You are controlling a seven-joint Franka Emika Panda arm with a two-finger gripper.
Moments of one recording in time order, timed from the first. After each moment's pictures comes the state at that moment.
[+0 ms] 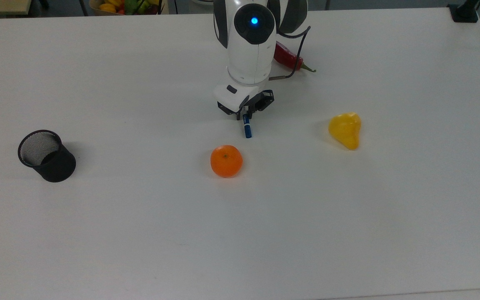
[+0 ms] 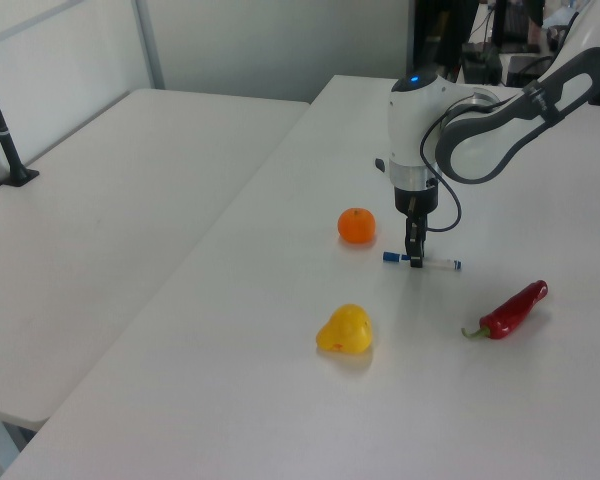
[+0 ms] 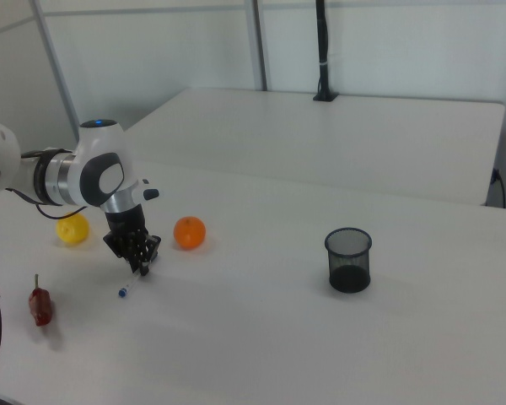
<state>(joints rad) 0.26 0.37 0.01 -1.89 -0.03 2.21 0.06</state>
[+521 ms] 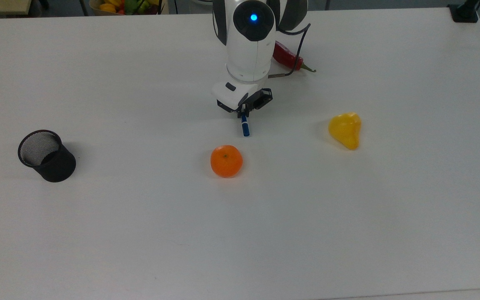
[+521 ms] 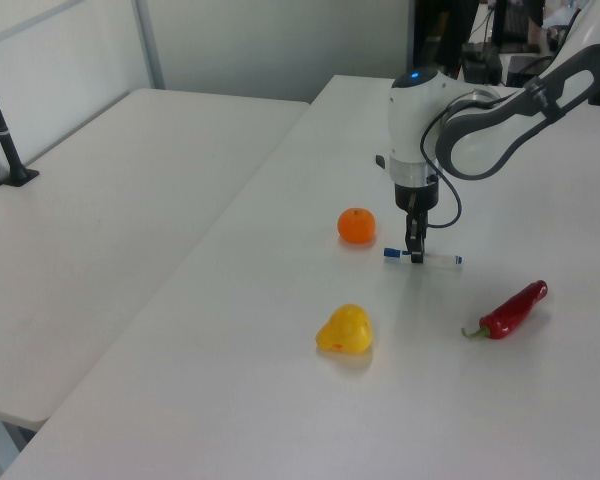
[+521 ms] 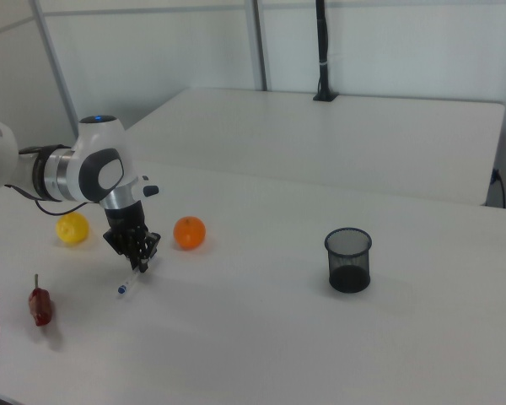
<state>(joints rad) 0.25 0.35 0.01 -1.89 -0.03 2.18 0.06</state>
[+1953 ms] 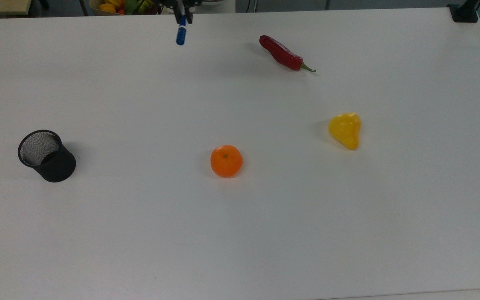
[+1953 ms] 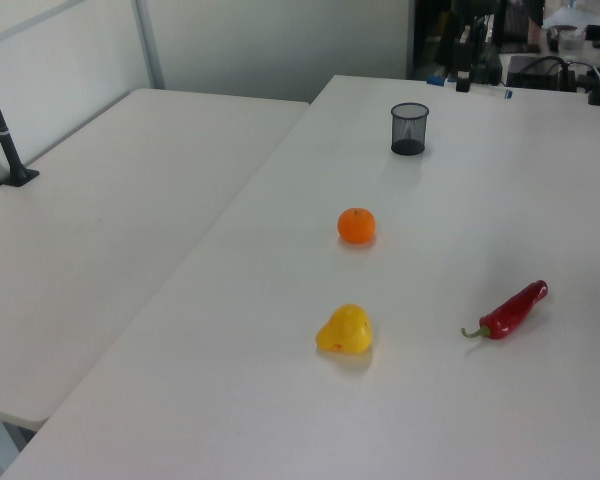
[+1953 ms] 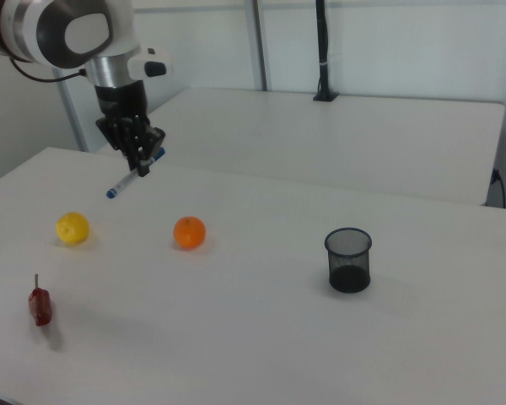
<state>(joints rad) 0.12 0.00 -0.12 -1.63 0.09 1.67 -0.03</state>
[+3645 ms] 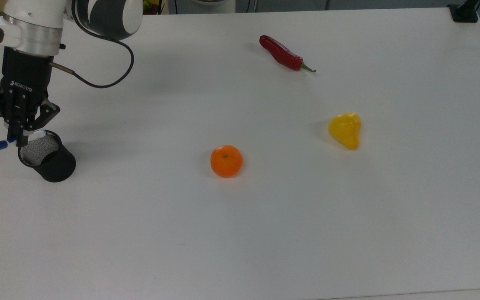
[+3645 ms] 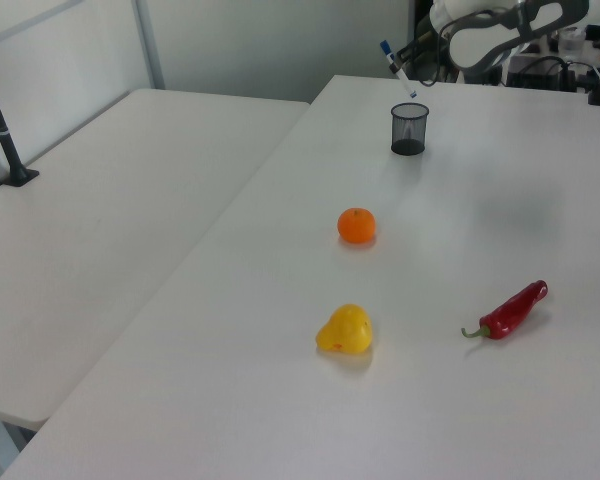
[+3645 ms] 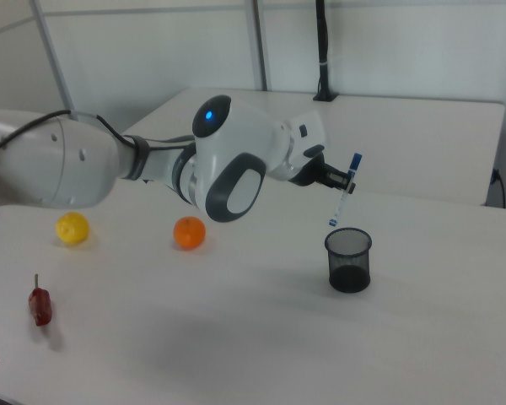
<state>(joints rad) -0.09 0.43 -0.24 -1.70 0.09 2.97 -0.09</state>
